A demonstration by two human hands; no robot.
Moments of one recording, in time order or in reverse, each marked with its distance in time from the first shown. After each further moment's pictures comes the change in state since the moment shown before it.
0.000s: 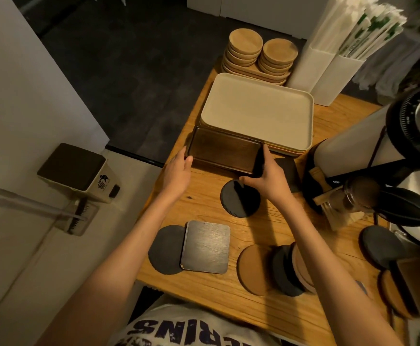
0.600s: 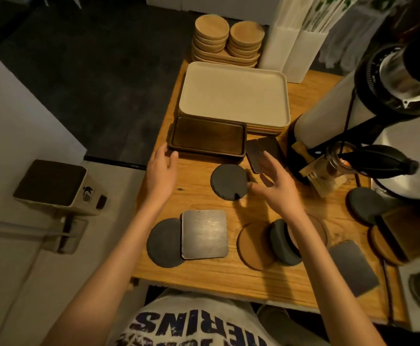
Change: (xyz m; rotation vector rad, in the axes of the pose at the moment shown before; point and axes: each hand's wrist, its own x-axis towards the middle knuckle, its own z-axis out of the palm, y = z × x) left_hand -0.025 -0.001 -0.008 -0.040 0.067 0.030; right_hand -0.097 0.008 -0.007 0.336 0.155 0.089
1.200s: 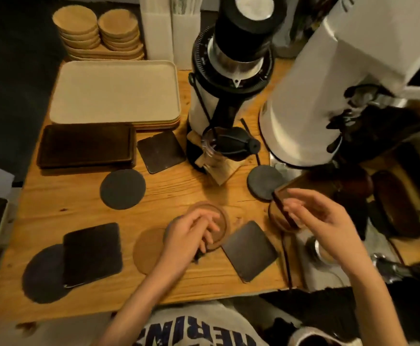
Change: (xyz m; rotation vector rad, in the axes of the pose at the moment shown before) left_hand -0.180 0.115 0.169 -0.439 -0.647 -0.065; right_hand -0.133 0.084 -0.248 0.049 0.167 0.074
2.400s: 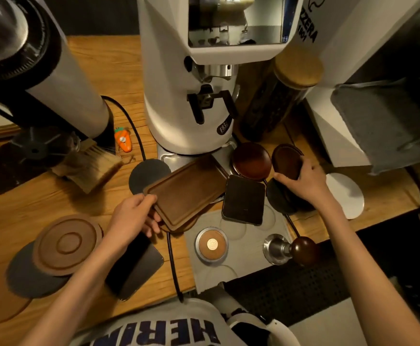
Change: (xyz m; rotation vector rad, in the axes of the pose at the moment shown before) left_hand 0.075 0.016 0.165 0.228 0.020 -0.254; right_hand 0.078 0.194 -0.229 -0.580 0.183 0.499
